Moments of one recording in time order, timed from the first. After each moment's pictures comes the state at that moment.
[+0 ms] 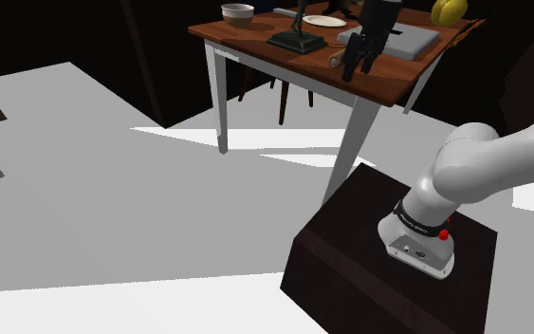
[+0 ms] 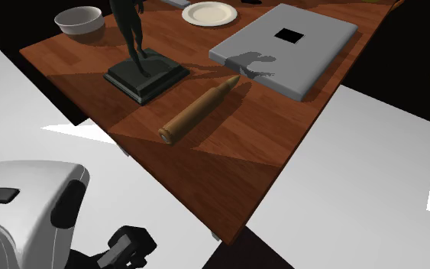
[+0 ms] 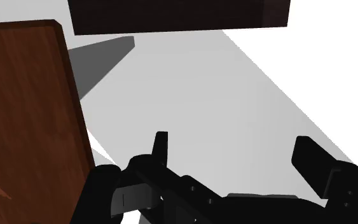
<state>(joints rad) 0.02 -0.83 0.03 -2.38 0.03 1.59 0.12</state>
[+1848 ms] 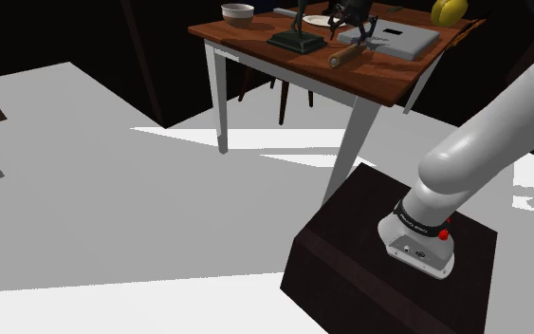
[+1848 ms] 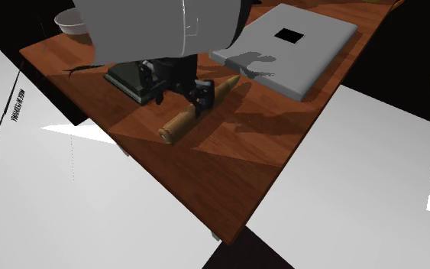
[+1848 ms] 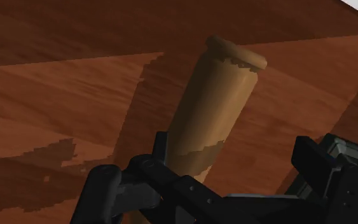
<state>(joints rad) -0.34 -0.17 -0.17 -1.91 0.05 1.85 0.67</state>
